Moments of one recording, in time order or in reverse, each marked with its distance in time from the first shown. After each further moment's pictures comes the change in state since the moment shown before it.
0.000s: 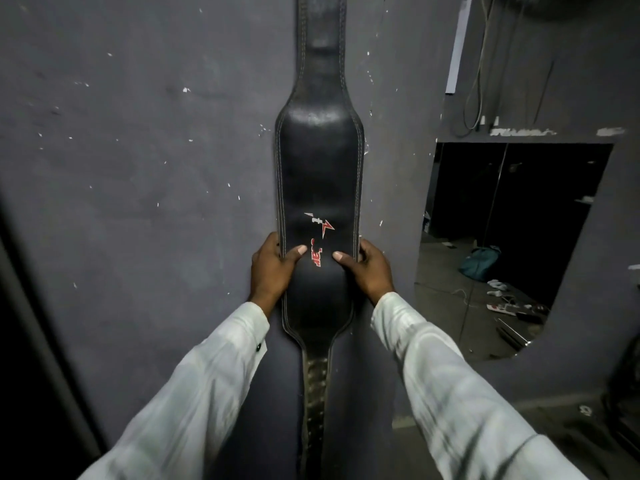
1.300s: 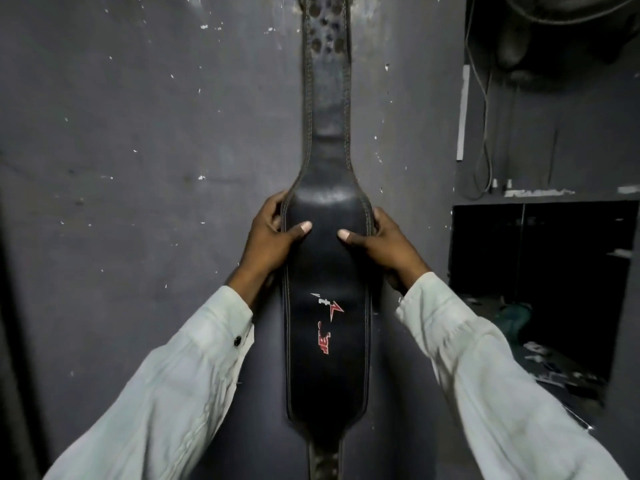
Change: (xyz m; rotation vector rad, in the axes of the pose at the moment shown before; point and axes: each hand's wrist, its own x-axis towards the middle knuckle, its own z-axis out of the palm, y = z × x) left_hand 0.106 0.122 -0.047 -0.356 -0.058 0.302; right_hand 0.095 -0.142 -0.031 0.355 -0.170 -0.230
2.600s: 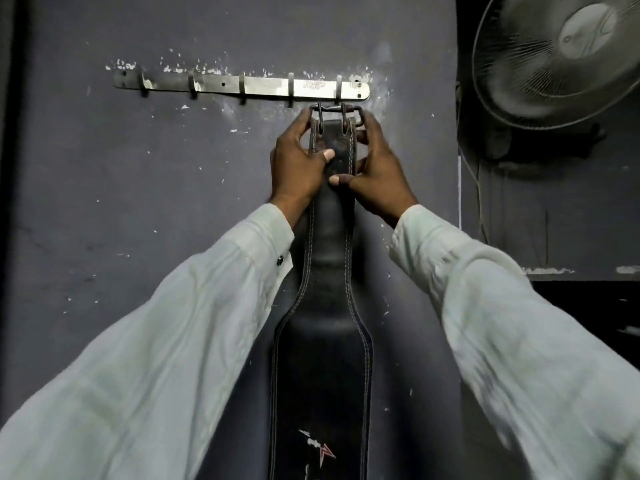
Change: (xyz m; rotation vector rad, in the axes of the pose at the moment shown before) left_hand 0.123 0.170 0.024 0.165 0.249 0.427; right_hand 0.085 -0.191 0.029 -0.507 0.123 -0.661
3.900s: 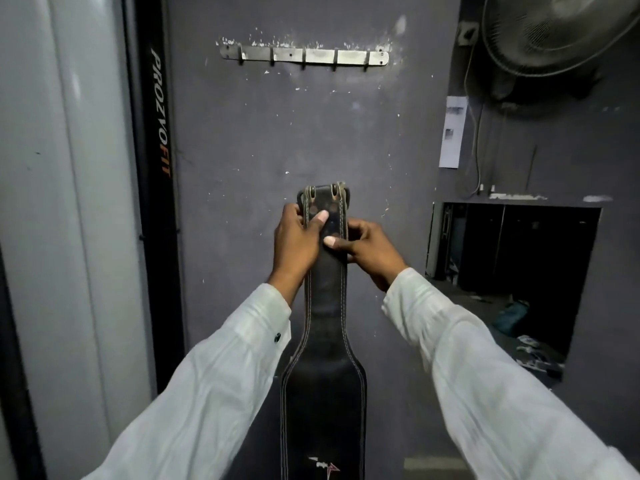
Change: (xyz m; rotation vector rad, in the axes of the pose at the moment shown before) left_hand -0.292 0.179 -0.178 0.101 -0.022 -0.504; right_hand -0.287 -0.224 -0.037 0.599 -0.368 0.634
